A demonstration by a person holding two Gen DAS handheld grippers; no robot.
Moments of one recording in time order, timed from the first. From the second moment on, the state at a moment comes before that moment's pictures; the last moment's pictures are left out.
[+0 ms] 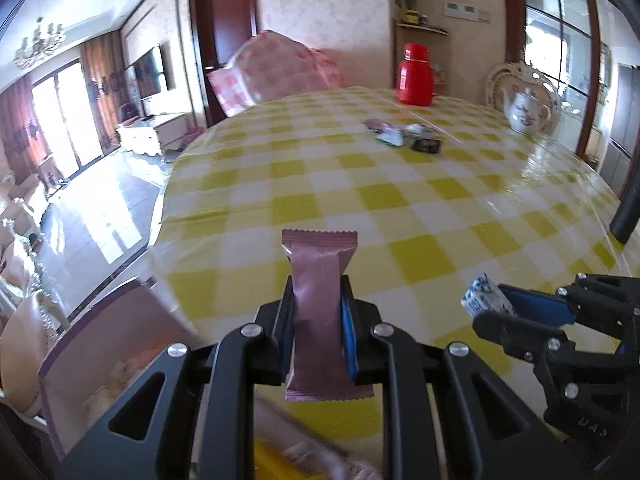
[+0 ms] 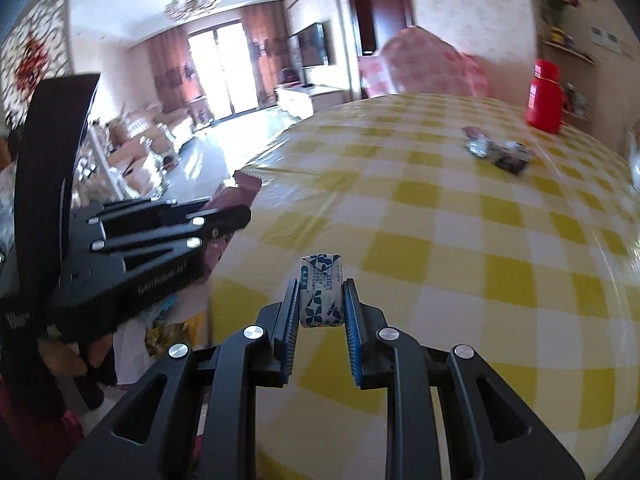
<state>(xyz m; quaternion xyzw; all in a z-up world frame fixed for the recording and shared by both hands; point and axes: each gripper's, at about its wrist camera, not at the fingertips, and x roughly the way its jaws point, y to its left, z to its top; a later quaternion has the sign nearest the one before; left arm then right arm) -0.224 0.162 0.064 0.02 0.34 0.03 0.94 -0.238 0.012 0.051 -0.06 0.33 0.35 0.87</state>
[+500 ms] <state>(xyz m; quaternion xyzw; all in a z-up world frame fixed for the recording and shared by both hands) -0.252 0.266 0.064 0.01 0.37 0.14 0.92 -0.291 0.116 0.031 -0.16 0.33 0.44 0.82</state>
